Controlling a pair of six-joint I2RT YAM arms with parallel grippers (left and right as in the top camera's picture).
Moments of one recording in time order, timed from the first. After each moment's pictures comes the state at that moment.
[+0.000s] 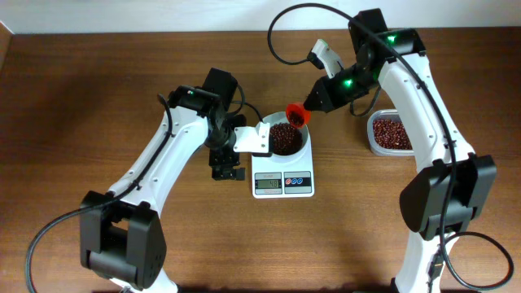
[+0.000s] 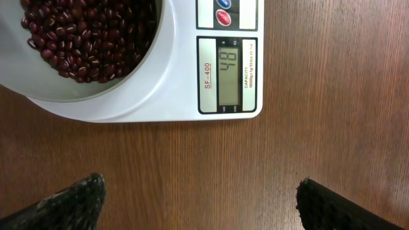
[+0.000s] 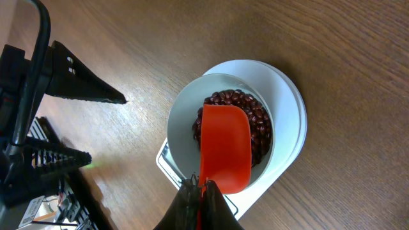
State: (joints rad) left arm -0.32 1.79 1.48 -1.16 0.31 1.24; right arm 0.20 2.08 2.03 -1.31 -0.64 -0.30
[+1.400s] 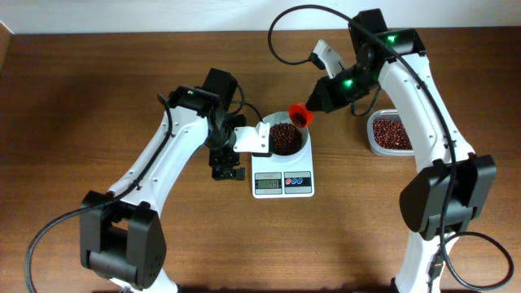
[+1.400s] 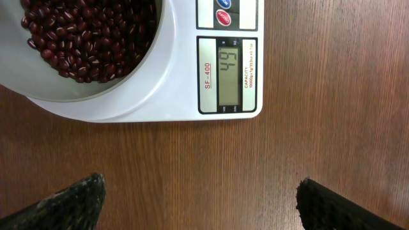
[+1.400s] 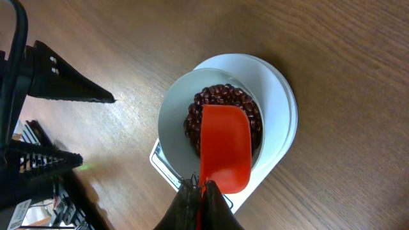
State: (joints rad) left arm -0.32 1.79 1.48 -1.16 0.31 1.24; right arm 0.20 2.08 2.03 -1.32 -0.61 -0.28
